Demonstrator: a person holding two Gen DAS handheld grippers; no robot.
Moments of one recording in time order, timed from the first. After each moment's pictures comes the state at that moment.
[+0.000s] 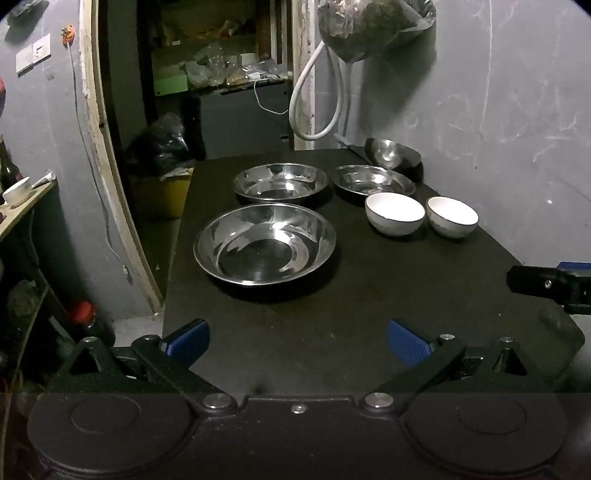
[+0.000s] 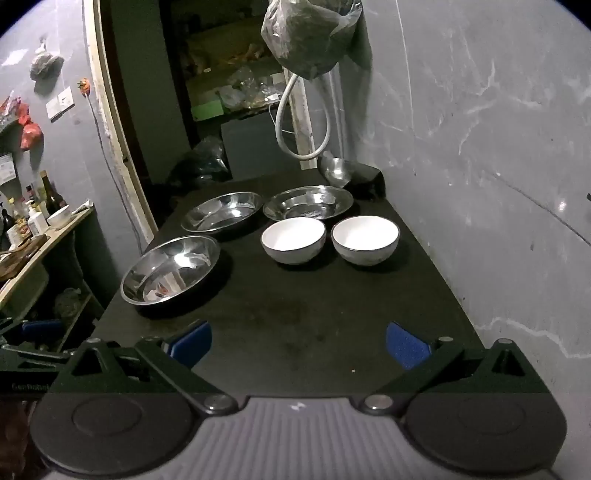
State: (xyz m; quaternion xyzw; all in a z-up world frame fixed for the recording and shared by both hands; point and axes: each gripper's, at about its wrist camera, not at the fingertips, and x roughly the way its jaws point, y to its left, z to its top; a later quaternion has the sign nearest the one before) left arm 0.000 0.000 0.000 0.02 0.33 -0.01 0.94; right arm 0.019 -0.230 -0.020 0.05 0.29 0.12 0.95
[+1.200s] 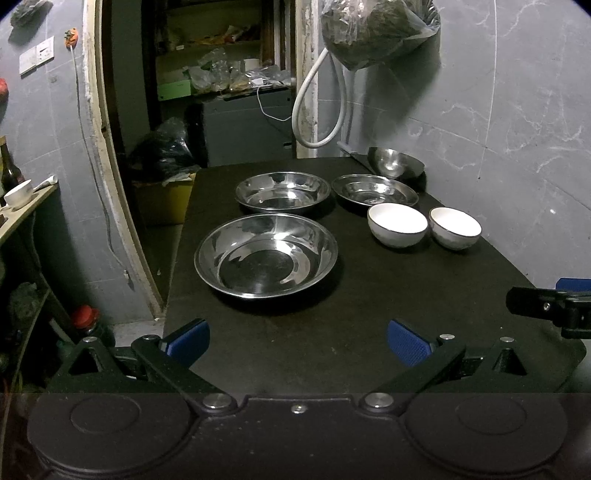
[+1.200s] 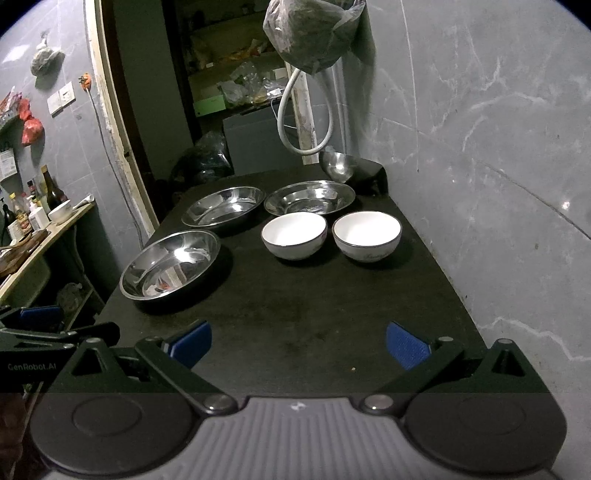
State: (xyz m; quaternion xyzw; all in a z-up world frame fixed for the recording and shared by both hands) left arm 0.001 -0.002 0.005 0.01 0.31 0.00 0.95; right arm 0.022 -0.228 -0.025 0.04 0.29 0.12 0.95
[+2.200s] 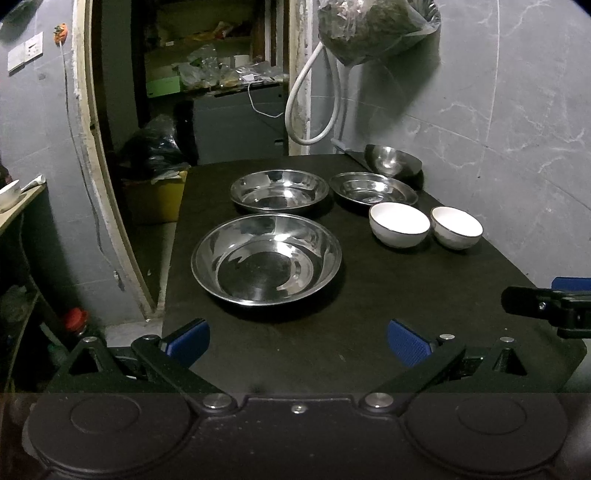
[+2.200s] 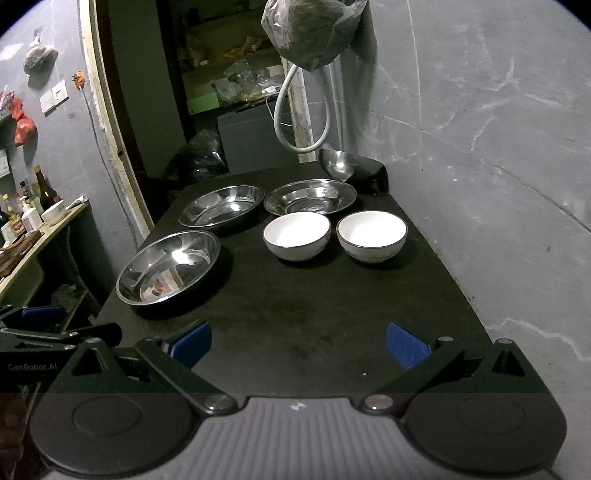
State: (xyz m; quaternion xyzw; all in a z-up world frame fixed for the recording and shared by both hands) left arm 0.019 0.011 0.002 0.01 0.32 -0.02 0.95; right arm 0.032 -0.215 -0.022 0.04 0.30 0.11 0.95
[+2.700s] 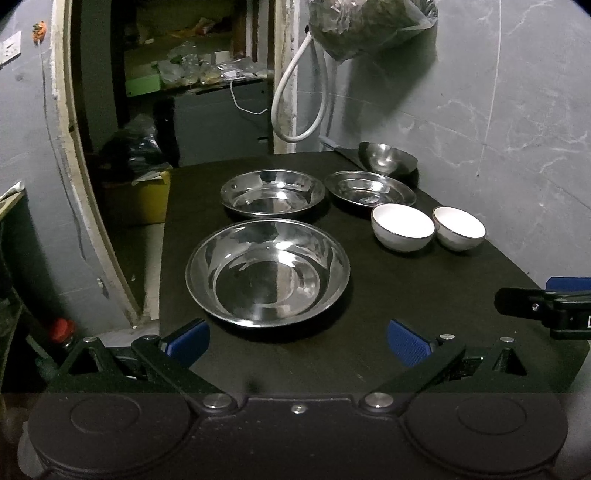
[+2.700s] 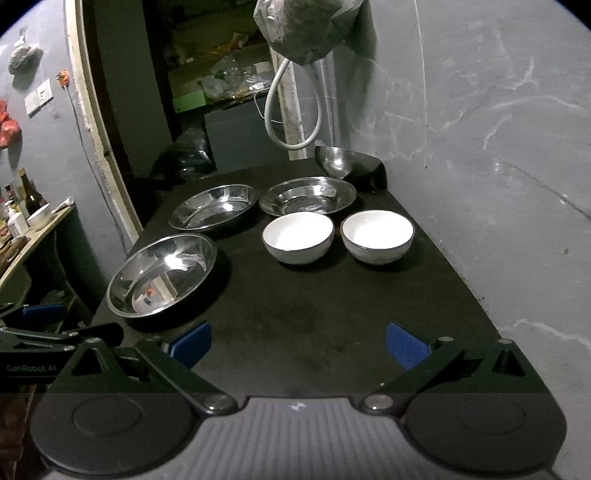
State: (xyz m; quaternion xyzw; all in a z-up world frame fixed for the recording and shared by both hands) left arm 0.052 0.037 -0.002 0.01 0.33 -0.06 0.94; right arm 0.050 -0.191 -0.024 0.05 0.31 0.08 0.95
